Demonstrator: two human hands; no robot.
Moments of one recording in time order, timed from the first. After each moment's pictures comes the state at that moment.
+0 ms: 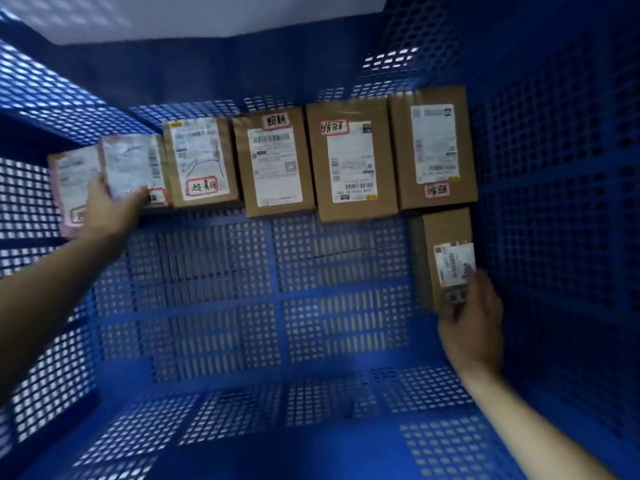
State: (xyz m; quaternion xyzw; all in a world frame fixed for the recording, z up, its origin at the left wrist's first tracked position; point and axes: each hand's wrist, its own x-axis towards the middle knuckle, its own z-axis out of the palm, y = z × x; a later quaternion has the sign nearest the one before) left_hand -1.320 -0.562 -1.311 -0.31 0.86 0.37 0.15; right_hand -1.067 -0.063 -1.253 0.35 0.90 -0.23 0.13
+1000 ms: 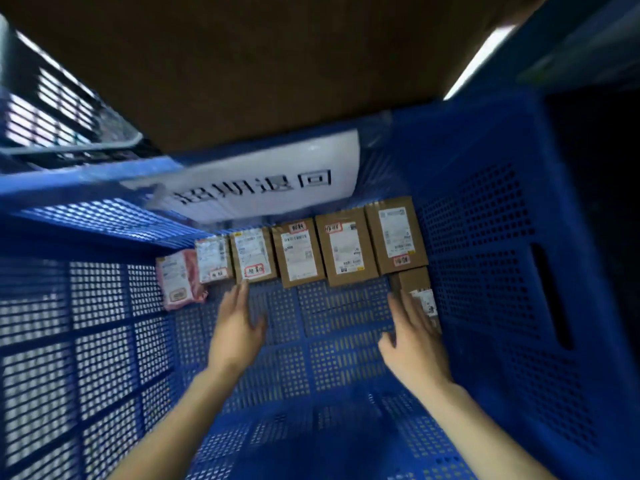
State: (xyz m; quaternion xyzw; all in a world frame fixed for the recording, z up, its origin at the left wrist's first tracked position) left_hand -1.247 -0.418 -1.074 -0.06 0.92 0.26 0.28; right_hand -1.158 -0.136 -1.037 0.19 0.92 -0.20 0.29
